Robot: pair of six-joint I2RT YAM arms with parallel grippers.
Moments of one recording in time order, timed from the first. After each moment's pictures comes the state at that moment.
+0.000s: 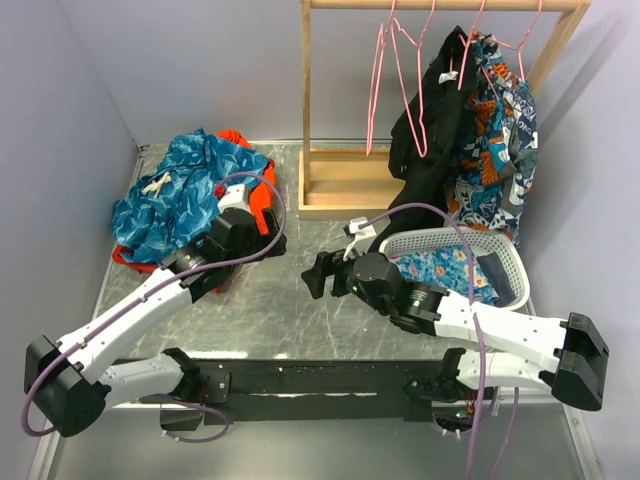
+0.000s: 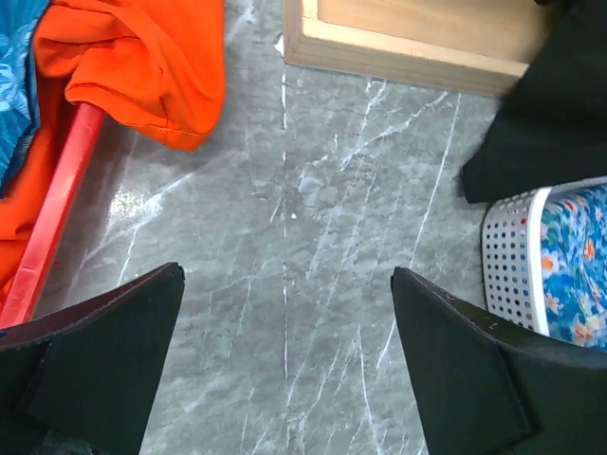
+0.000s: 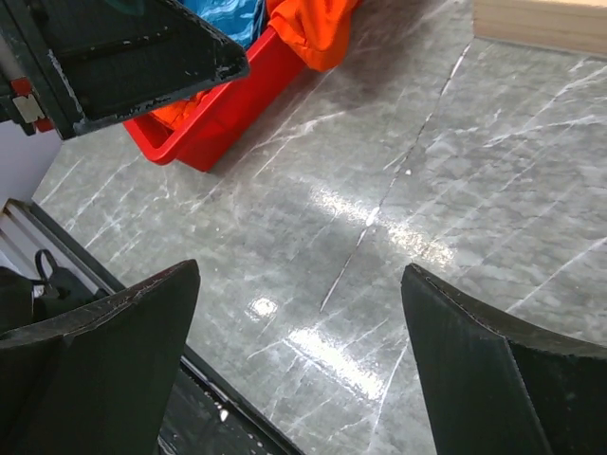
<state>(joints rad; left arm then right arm) -0.67 1.09 0.92 -0.43 -0.31 -0.69 1.07 1.08 0.74 -0.02 0.34 0.57</state>
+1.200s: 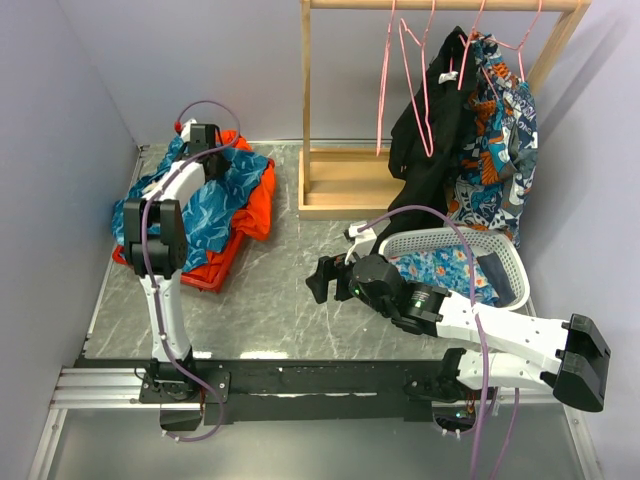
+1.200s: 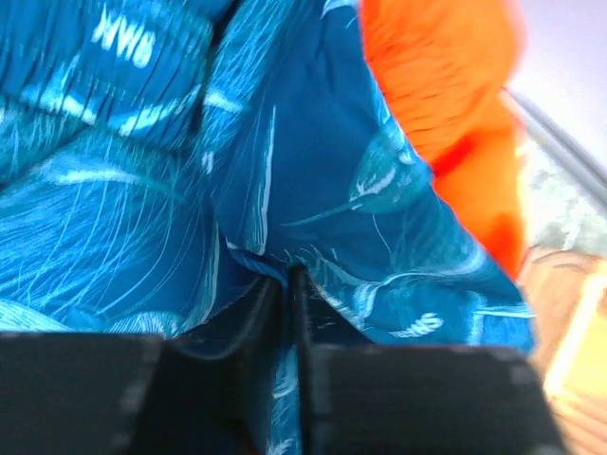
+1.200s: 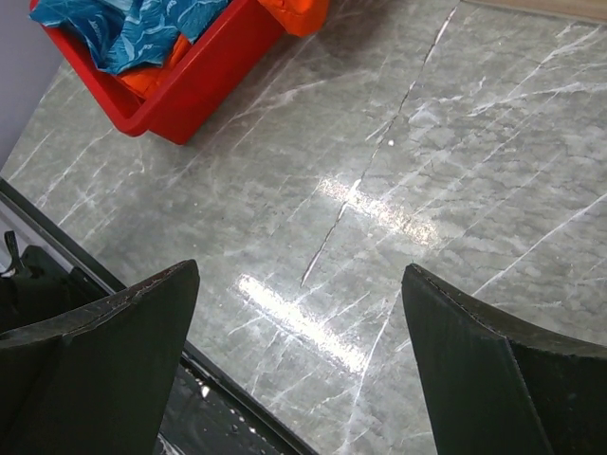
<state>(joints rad) -0.06 2.19 1.78 -0.30 -0.17 -0.67 1.07 1.07 0.73 -0.09 0.34 0.57</state>
